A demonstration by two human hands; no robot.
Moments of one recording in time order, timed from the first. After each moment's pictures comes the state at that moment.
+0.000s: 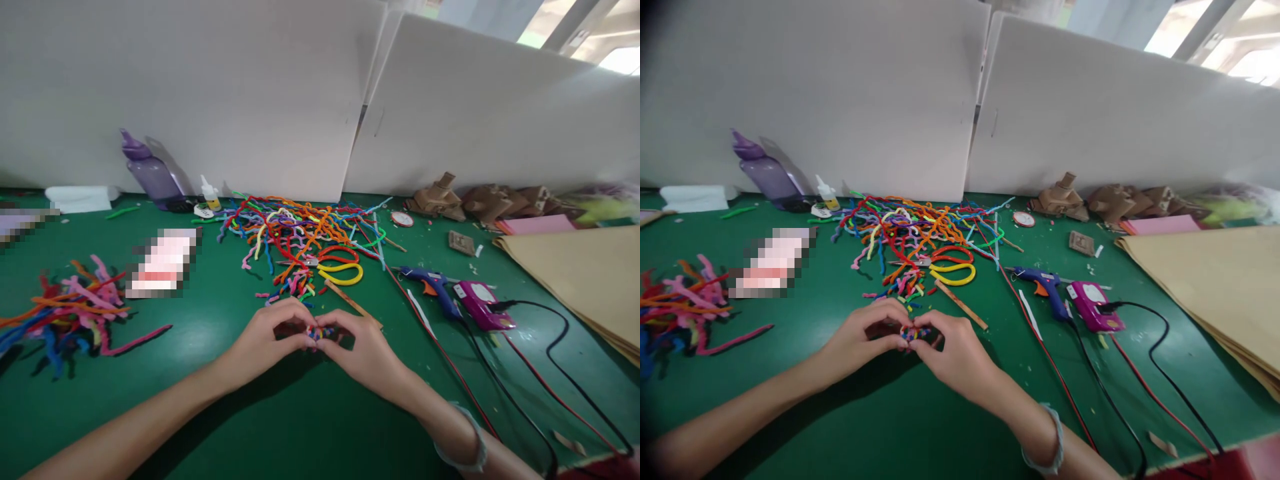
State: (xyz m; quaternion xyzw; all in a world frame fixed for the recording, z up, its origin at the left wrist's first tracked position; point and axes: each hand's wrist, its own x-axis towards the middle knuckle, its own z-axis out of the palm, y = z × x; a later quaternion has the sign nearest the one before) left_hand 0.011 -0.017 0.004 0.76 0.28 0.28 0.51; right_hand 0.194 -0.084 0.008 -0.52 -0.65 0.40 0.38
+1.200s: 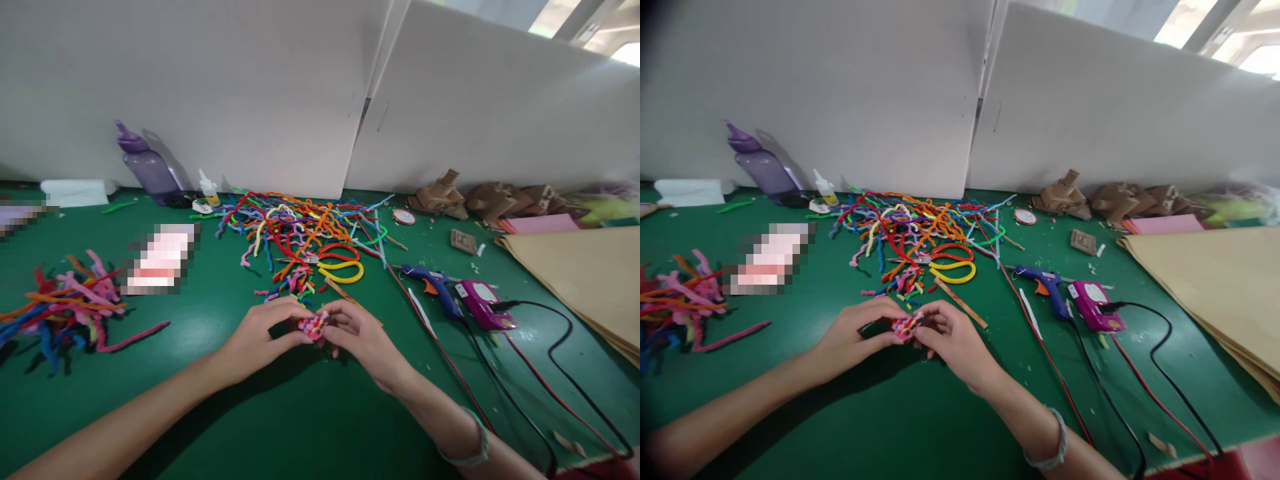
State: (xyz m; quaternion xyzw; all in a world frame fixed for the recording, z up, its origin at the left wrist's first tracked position) left_hand 0.004 -0.012 0.004 0.84 0.26 0.27 0.40; right_hand 0.195 -0.080 0.011 -0.47 -0.41 0.63 0.45
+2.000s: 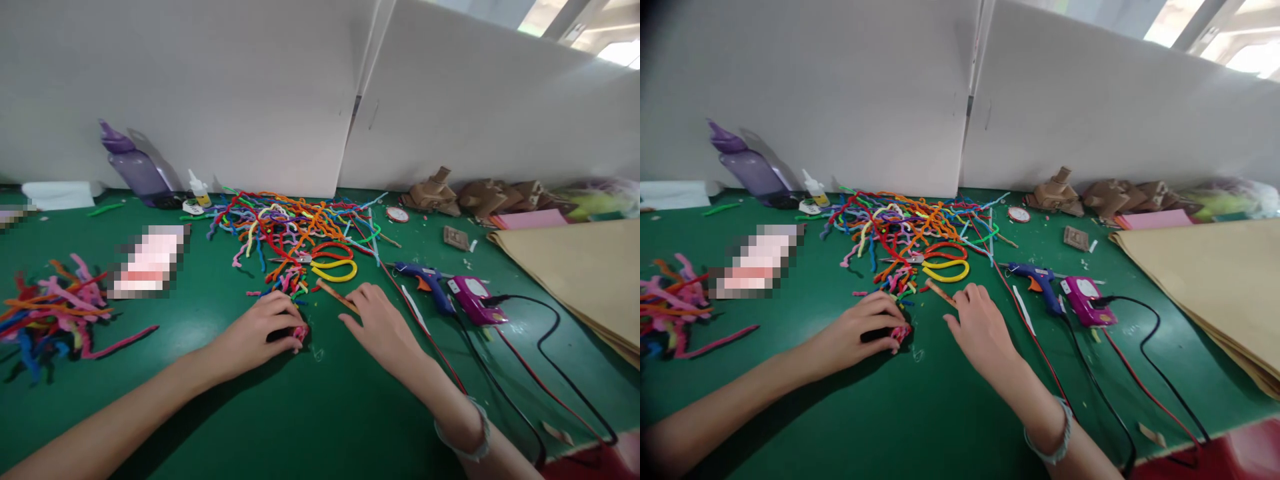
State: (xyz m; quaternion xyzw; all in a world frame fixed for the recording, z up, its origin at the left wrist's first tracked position) left_hand 0.002 0.002 -0.007 0.92 0.19 0.17 0.29; right_hand 0.236 -0.074 0.008 -0.68 -0.72 0.03 0.11
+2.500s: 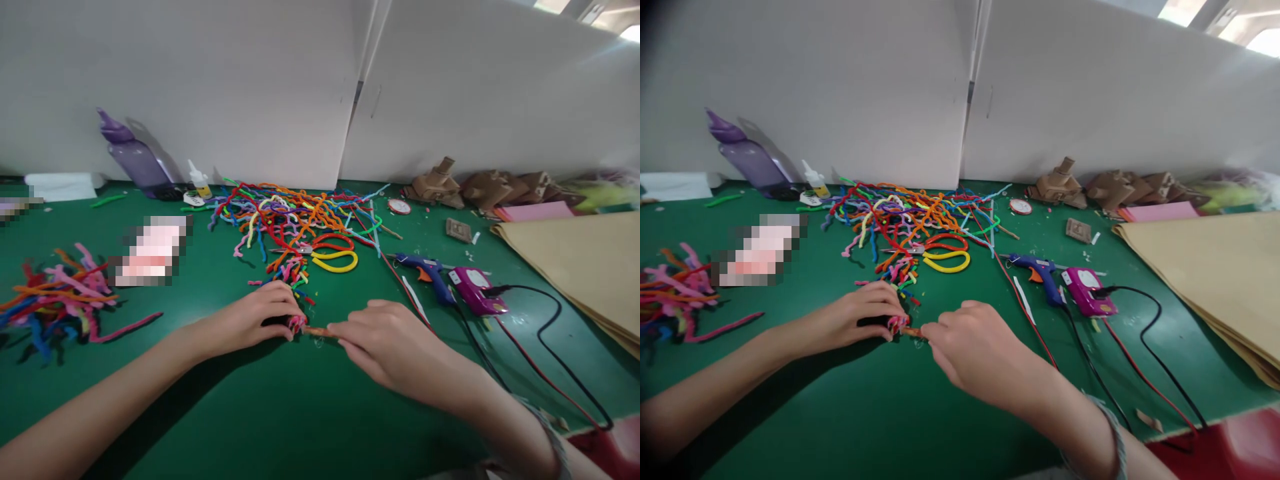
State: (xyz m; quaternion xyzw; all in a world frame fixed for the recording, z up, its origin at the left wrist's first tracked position) left_hand -0.002 0.013 0.006 0.93 0.12 0.12 0.34; right_hand 0.231 -0.104 0.068 -0.48 -0.87 0.10 0.03
